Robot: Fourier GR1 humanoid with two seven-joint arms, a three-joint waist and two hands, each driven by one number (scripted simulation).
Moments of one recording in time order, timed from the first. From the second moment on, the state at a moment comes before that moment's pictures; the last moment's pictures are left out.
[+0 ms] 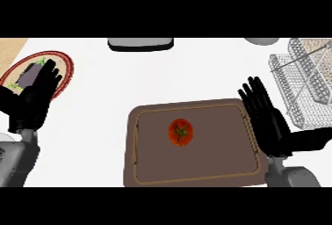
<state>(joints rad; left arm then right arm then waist) -0.27 0.43 0.00 -1.34 0.22 0.13 0.08 -0.11 -0.21 0.17 -1.58 -0.44 -0.12 -0.05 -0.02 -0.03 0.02</state>
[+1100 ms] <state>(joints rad) -0.02 0.45 -0.02 -1.31 0.22 0.05 0.10 -0.01 -0.24 0.35 -1.39 -0.04 -0.33 -0.32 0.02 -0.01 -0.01</state>
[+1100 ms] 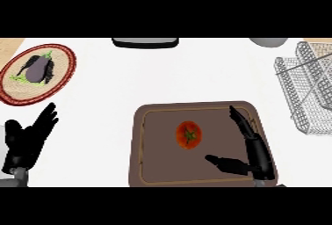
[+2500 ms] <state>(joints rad) 0.04 0.41 0.06 -1.36 0.17 0.00 0.11 -0.26 -0.33 0.43 -1.82 0.11 0.06 0.80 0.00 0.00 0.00</state>
